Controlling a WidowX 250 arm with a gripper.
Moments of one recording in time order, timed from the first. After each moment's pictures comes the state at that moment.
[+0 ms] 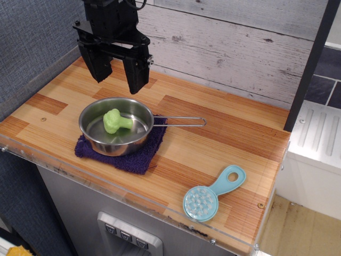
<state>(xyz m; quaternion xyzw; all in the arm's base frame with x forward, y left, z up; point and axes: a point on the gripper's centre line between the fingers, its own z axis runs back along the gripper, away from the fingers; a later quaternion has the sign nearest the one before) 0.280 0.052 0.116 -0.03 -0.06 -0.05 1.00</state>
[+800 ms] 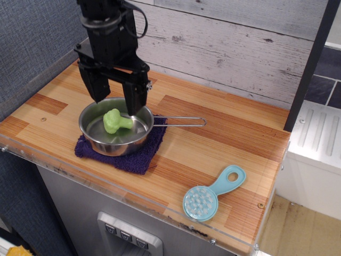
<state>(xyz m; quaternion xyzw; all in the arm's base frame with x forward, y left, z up) 0.270 0.052 0.089 -0.02 -0.05 -0.04 1.00</state>
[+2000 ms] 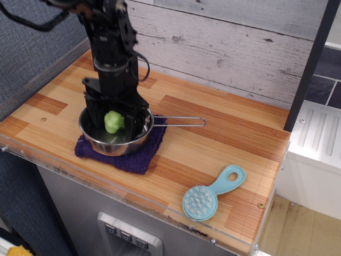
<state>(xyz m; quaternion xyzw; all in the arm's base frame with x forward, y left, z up) 0.282 0.068 0.024 0.02 -0.01 -0.03 1.00</state>
